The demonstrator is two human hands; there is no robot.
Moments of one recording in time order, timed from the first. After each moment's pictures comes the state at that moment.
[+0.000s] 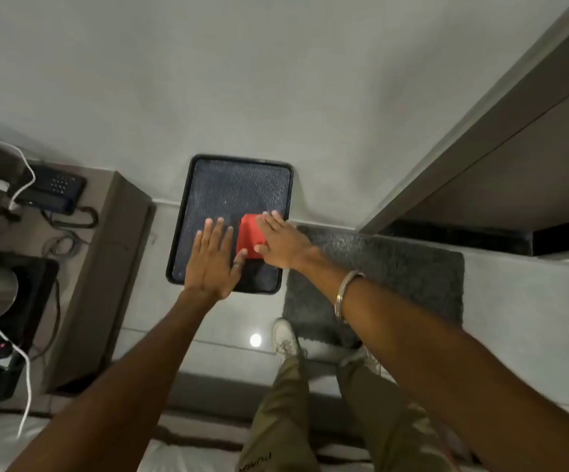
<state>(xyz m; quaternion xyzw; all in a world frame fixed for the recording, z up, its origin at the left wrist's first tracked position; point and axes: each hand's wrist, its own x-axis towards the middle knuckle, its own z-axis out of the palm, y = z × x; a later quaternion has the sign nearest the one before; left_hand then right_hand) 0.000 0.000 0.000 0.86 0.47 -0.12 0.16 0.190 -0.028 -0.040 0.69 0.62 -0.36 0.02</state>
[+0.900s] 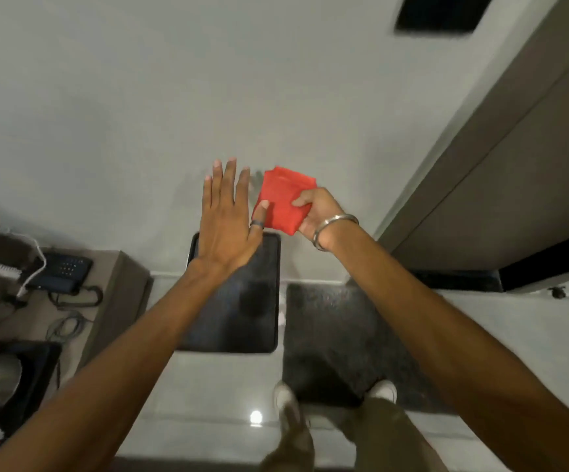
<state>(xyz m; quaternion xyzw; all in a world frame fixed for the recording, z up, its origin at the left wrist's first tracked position) 0.117 0.077 0.199 0.90 0.37 0.22 0.07 0.274 0.011 0.227 0.50 -0.01 -0.57 -0.65</state>
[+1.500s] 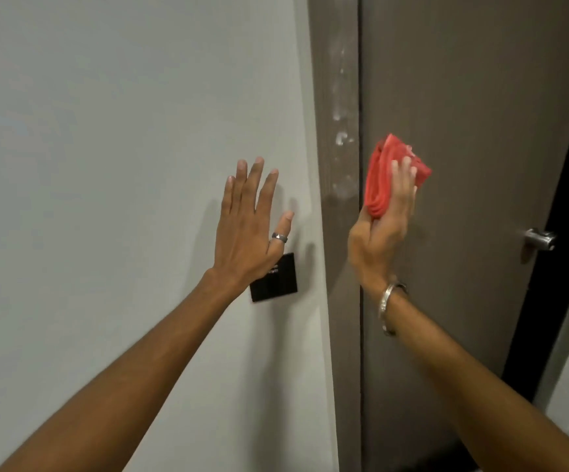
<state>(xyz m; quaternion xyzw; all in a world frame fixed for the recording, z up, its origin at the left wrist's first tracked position) 0.361 0.050 0.531 0.85 0.07 0.51 -0.12 0.485 -0.107 0.496 0.55 0.29 0.41 -0.66</state>
